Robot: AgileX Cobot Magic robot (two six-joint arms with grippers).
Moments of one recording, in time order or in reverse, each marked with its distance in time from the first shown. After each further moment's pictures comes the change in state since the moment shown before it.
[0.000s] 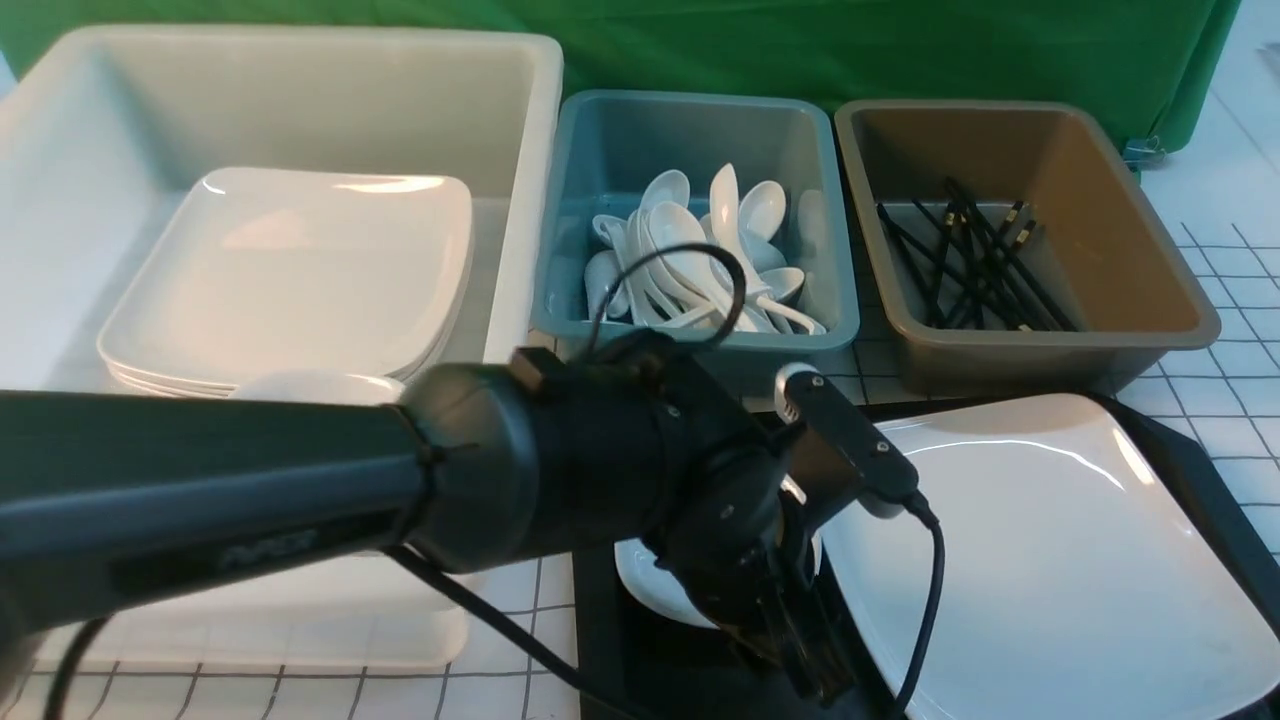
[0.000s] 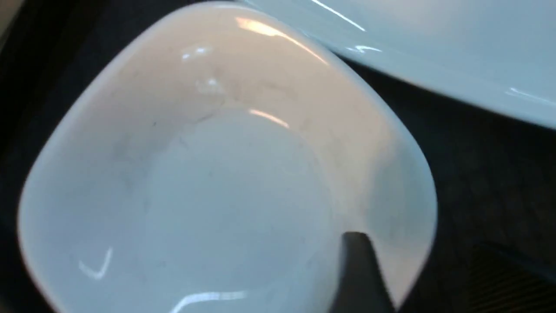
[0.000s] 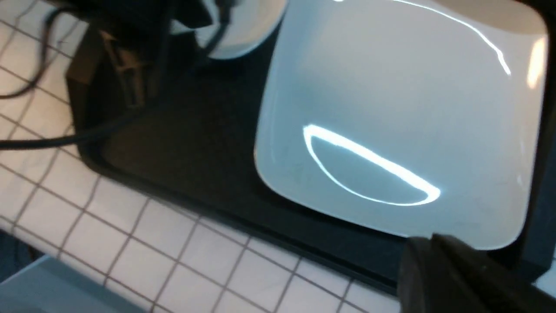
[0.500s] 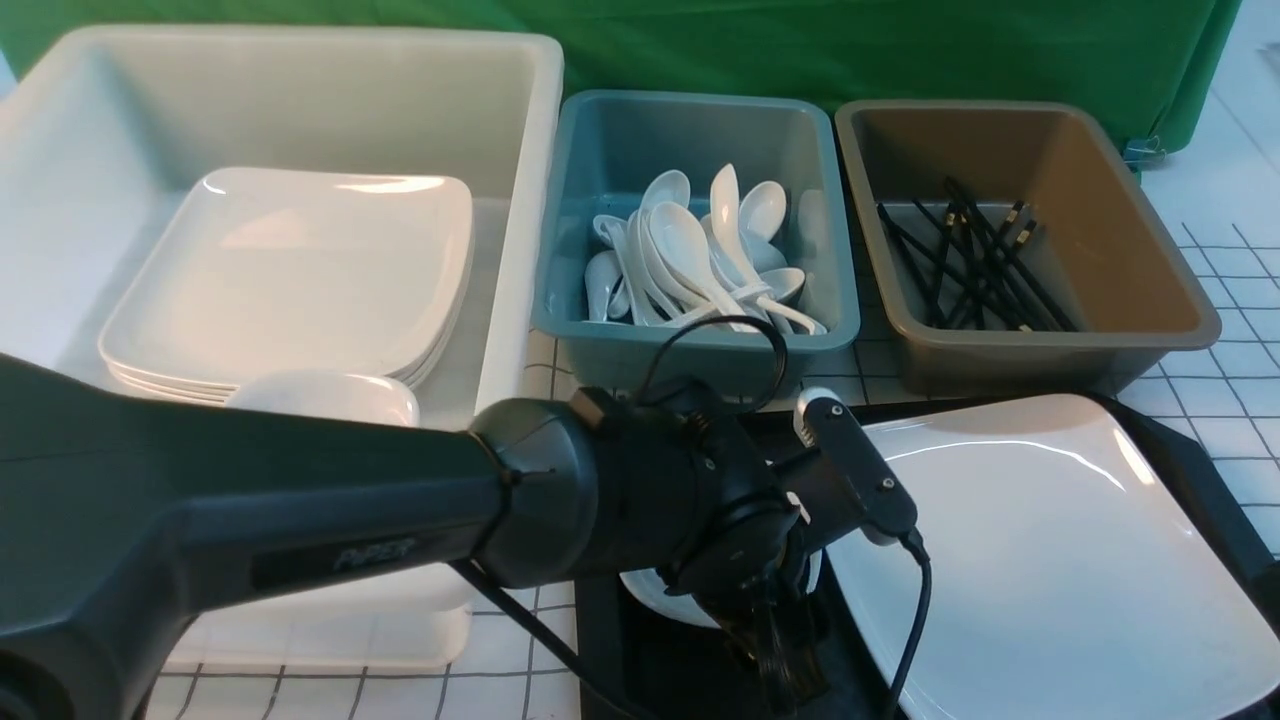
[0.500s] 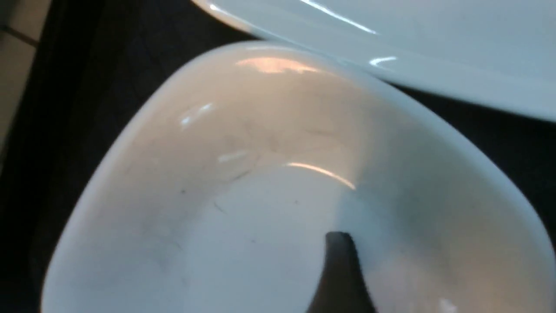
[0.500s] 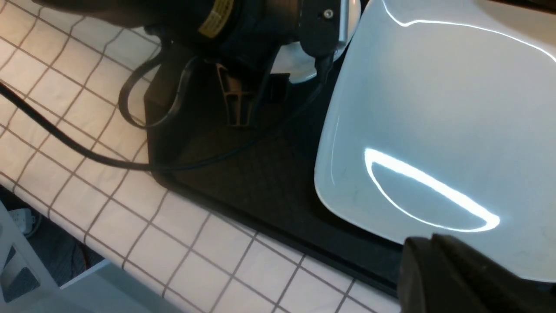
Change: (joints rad) right arm 0.000 -0.001 0.000 0.104 -0.039 -0.026; left arm 0.000 0.080 -0.003 0.172 -0.076 -0.004
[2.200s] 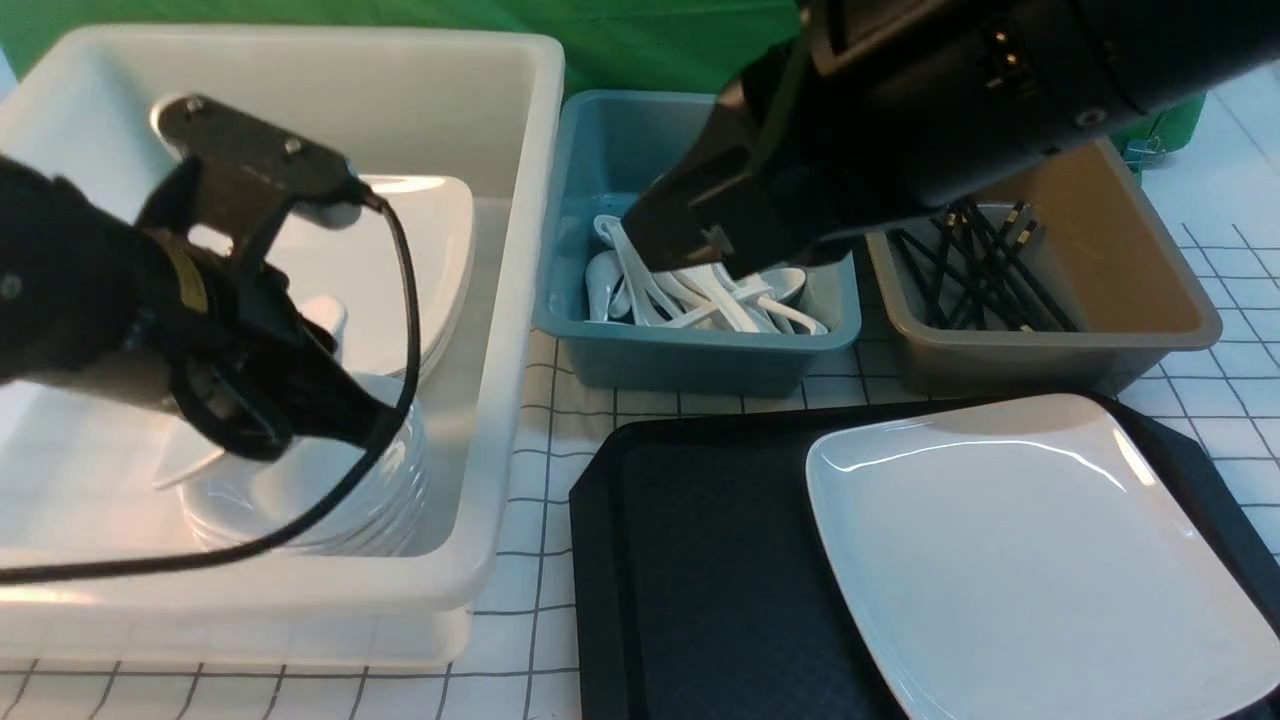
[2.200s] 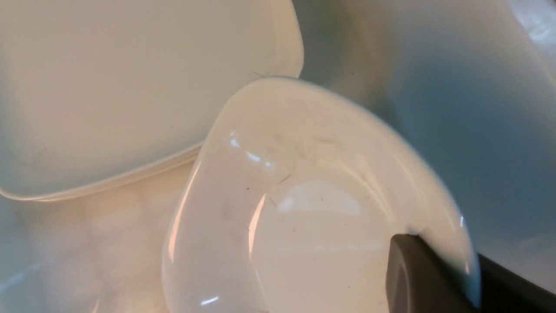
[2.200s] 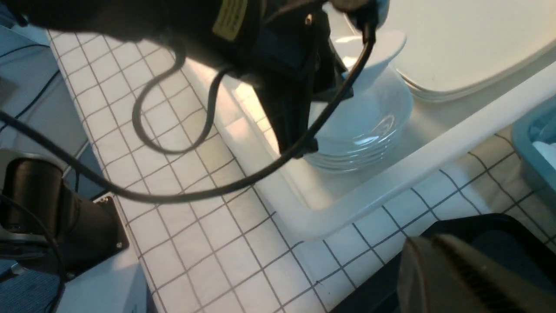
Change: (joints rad) right arm 0.274 0.678 -0.699 0.238 -0.123 -0.210; left arm 0.541 -0.677 0.297 -0.092 0.186 -0.044
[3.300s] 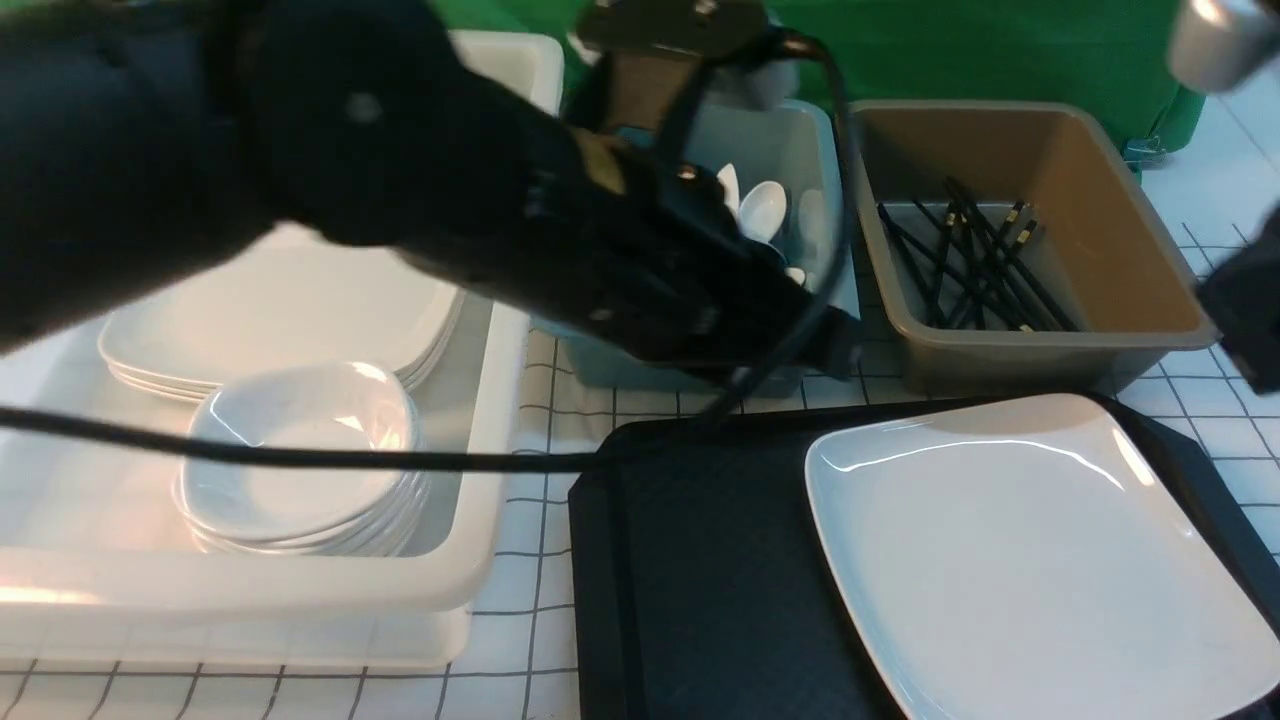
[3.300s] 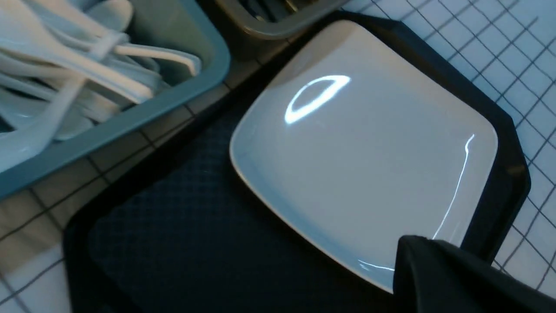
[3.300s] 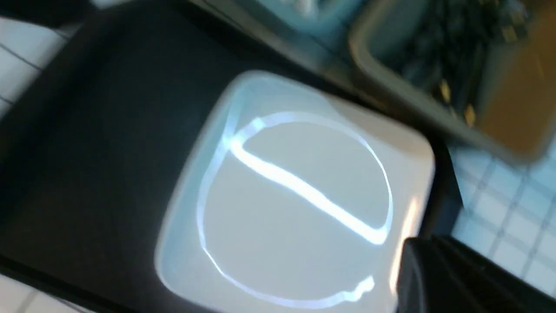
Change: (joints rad) right arm -0.280 -0.362 0.397 -0.556 0.158 0.187; left arm -0.381 0.276 -0.441 -0.441 0.024 0.048
